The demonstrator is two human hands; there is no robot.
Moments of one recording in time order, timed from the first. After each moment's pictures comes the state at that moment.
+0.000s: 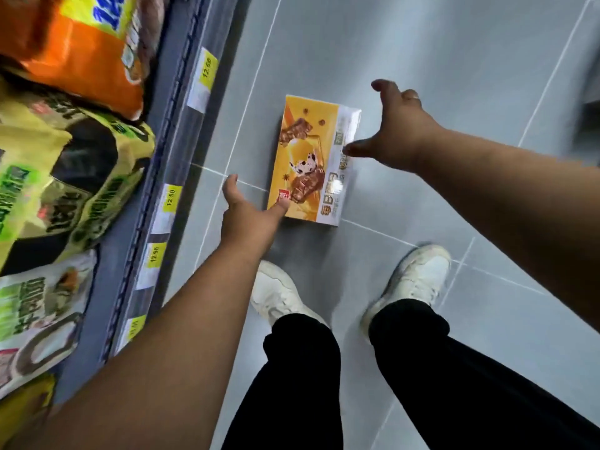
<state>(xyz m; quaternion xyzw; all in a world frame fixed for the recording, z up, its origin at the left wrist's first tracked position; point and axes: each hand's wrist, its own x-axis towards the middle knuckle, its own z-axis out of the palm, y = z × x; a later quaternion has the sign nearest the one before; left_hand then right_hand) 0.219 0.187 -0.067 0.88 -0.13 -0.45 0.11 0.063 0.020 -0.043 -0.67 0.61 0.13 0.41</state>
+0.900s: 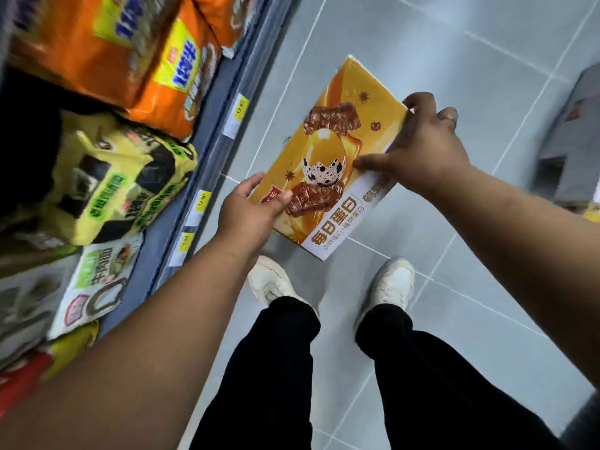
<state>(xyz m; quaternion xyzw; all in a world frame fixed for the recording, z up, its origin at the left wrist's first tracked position) 0.212 0.156 0.042 0.81 -0.02 -0.50 0.32 0.037 -0.003 0.061 -0.68 0.63 0.05 0.37</state>
